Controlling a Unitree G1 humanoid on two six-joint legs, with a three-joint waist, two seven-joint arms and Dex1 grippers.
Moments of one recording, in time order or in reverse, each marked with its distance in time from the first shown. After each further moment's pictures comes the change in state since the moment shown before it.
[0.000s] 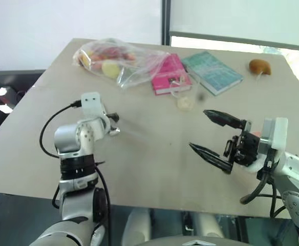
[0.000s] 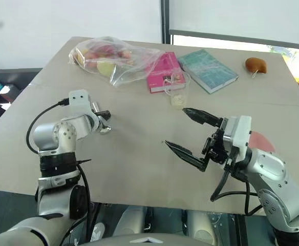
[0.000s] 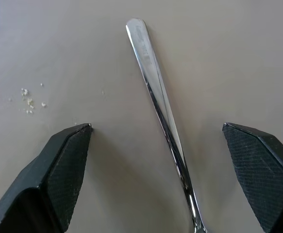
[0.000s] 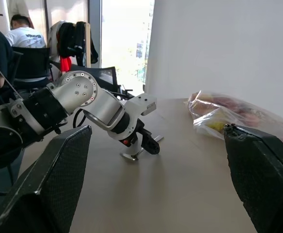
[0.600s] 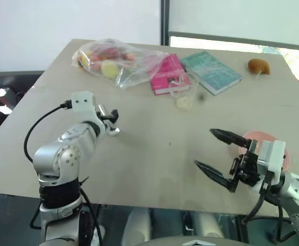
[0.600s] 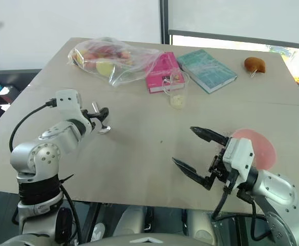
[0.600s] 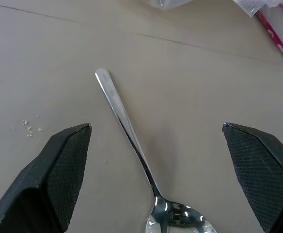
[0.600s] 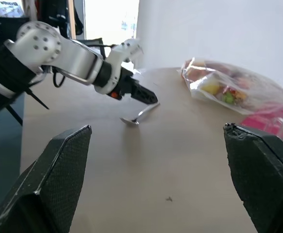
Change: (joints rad) left arm 0.215 0.108 -0.033 -0.363 -0.257 -0.020 -0.037; right arm 0.256 -0.018 -0.047 -0.155 -0.059 -0.037 -0.016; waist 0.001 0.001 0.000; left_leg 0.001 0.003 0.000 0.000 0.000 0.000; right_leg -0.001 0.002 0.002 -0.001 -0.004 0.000
